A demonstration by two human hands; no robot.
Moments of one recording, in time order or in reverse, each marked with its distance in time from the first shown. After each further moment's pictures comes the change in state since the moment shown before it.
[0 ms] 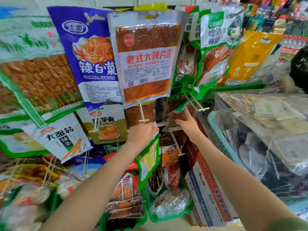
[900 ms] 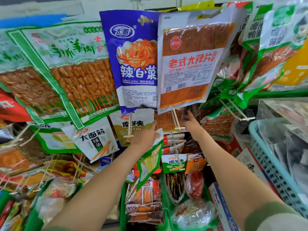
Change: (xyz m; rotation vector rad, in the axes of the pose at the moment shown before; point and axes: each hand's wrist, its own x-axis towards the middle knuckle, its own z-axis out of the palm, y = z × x) left_hand -0.005 -0.094 -0.004 0.122 -0.117 -0.149; right_hand 0.065 -0.008 0.105 0.054 -0.213 0.162
